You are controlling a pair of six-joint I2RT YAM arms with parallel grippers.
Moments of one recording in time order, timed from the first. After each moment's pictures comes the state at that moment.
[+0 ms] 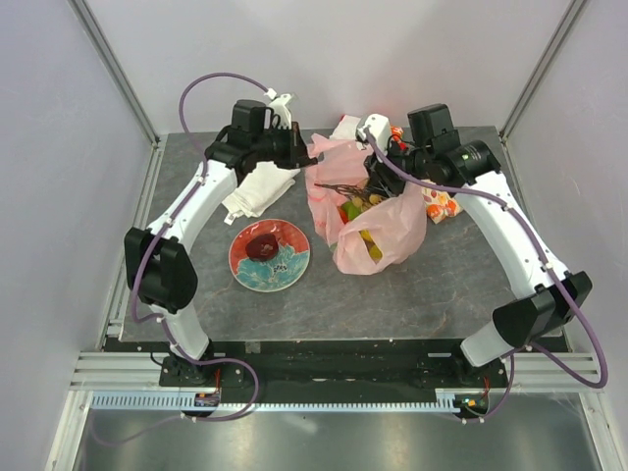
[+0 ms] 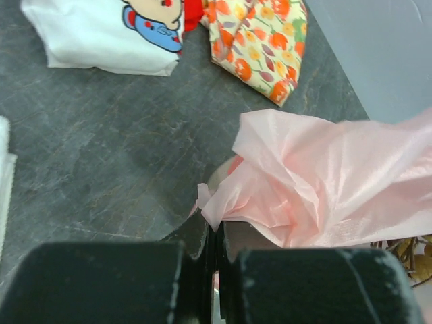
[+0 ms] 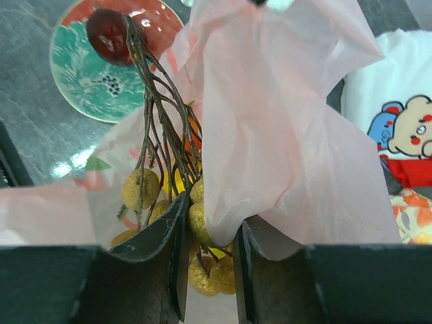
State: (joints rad) left arm -0.36 1.79 1.68 -0.39 0.53 -0.27; right arm 0.42 1.55 1.75 -0.93 -0.48 -0.47
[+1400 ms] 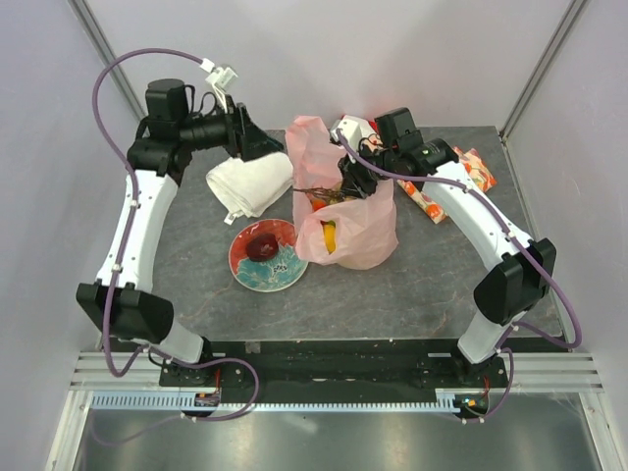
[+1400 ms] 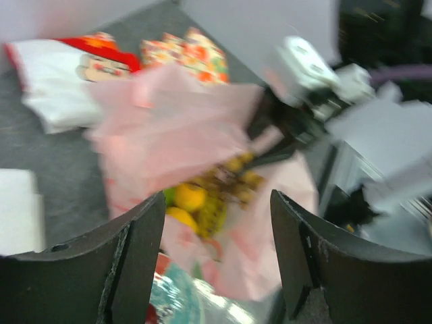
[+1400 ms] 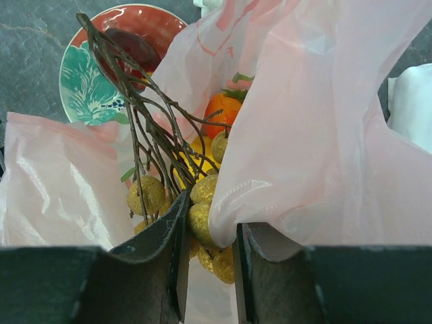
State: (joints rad) left arm -0.13 1.58 1.78 -0.54 0.93 -0.15; right arm 0.48 1.71 1.75 -0.79 -0.52 -0.41
